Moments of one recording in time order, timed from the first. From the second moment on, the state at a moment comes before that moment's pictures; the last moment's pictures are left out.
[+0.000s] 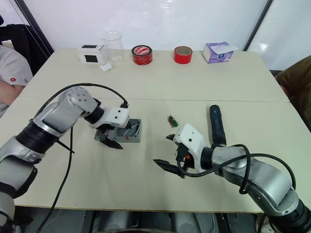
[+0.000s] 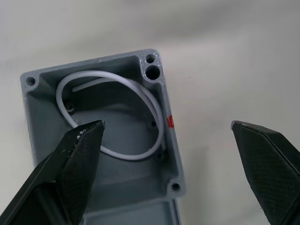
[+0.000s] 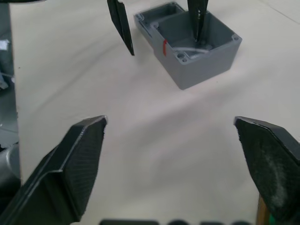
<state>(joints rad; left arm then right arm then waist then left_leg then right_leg) -0.91 0.77 -0.60 0.13 0.00 0.38 -1.51 -0.16 -0.82 0.11 -0.79 0.76 0.89 0.46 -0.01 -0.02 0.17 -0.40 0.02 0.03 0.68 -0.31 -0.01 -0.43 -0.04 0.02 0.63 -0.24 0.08</state>
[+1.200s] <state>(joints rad) -1.14 0.58 -0.79 0.46 -0.09 -0.23 -1.61 -0.10 -0.84 -0.06 -0.85 0.87 1.02 0.42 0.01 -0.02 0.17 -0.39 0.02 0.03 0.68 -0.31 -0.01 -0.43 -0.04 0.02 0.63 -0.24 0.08</state>
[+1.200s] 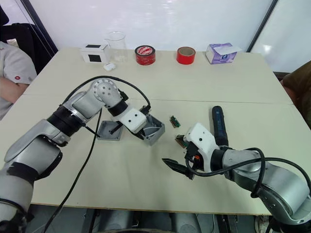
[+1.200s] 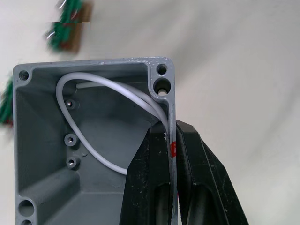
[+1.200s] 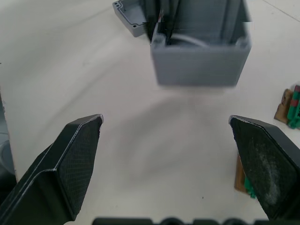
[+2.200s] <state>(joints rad) -1.14 0.90 -0.55 0.06 -0.26 0.87 -1.33 -0.42 -0.85 -0.09 -0.80 0.98 0.94 0.53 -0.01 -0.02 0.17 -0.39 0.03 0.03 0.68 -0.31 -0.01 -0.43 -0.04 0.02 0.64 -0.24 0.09</state>
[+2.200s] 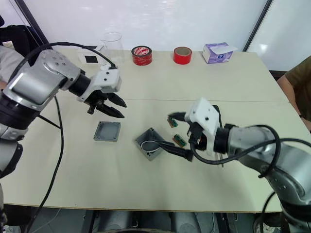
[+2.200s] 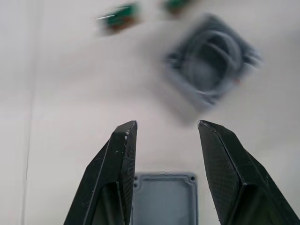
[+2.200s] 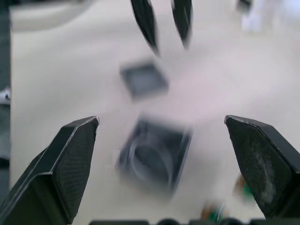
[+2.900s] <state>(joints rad) -0.77 0.79 -0.03 -0.02 -0.44 1.61 -0.50 -0.46 -0.73 0.23 -0.71 0.66 0.82 0.65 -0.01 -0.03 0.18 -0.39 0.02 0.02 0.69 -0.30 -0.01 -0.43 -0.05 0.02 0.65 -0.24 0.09</state>
